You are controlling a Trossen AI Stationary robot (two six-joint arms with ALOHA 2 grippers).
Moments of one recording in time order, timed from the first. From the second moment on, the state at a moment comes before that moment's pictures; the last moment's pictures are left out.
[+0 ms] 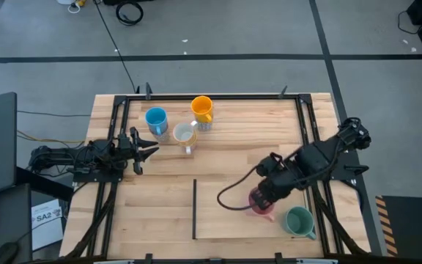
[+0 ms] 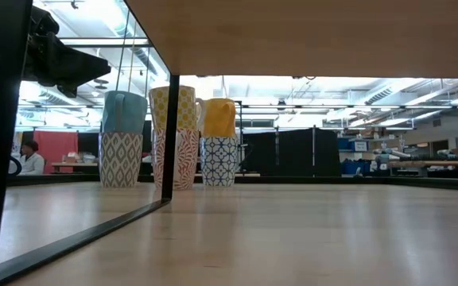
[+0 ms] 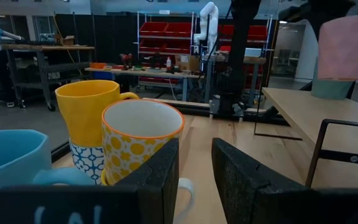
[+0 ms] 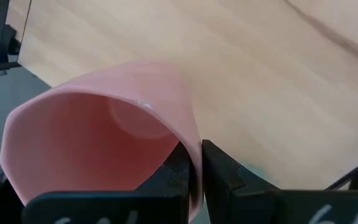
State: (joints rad) left arm -0.04 0.01 0.01 0.08 -0.29 -0.04; right arm 0.56 1.67 1.94 -1.55 -0.01 1.56
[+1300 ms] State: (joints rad) left arm -0.04 0.01 0.01 0.08 -0.29 -0.04; right arm 0.69 1.75 1.94 -1.55 -0.03 1.61
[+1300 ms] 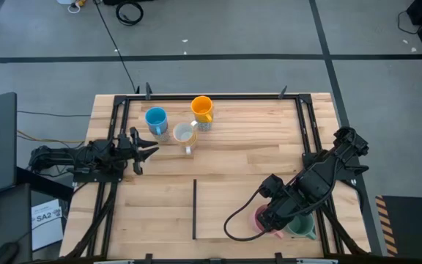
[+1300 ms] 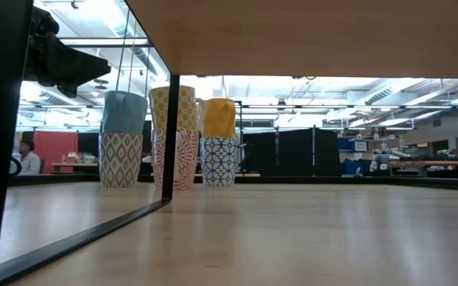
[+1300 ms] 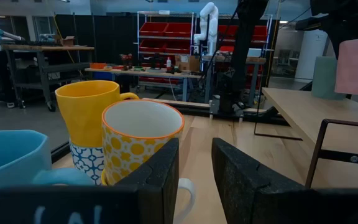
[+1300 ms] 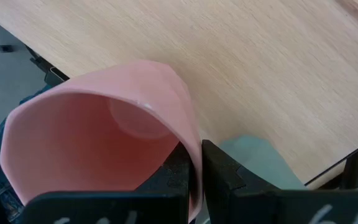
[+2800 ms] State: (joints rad) left arm -0.04 0.01 0.01 0.08 -0.29 -0.04; right arm 0.69 1.79 1.94 -1.57 -0.05 1.56
